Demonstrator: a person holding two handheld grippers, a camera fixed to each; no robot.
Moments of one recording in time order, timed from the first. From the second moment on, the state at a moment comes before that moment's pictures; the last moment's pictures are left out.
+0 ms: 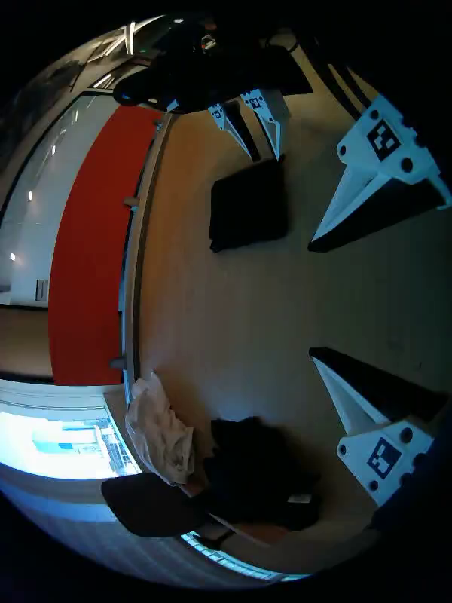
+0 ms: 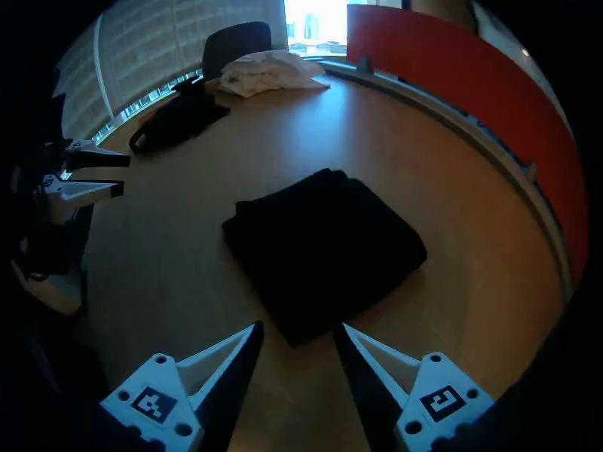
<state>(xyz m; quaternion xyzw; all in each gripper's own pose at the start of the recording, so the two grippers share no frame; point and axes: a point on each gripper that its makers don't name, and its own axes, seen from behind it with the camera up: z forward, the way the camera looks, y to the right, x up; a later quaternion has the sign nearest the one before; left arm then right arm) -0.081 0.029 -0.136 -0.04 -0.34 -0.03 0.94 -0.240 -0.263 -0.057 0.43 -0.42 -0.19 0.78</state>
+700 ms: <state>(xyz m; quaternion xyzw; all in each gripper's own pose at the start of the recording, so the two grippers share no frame) -0.083 0.032 -0.136 -0.04 -0.34 -0.03 0.94 -0.255 -0.257 -0.061 0.41 -0.43 -0.17 0.79</state>
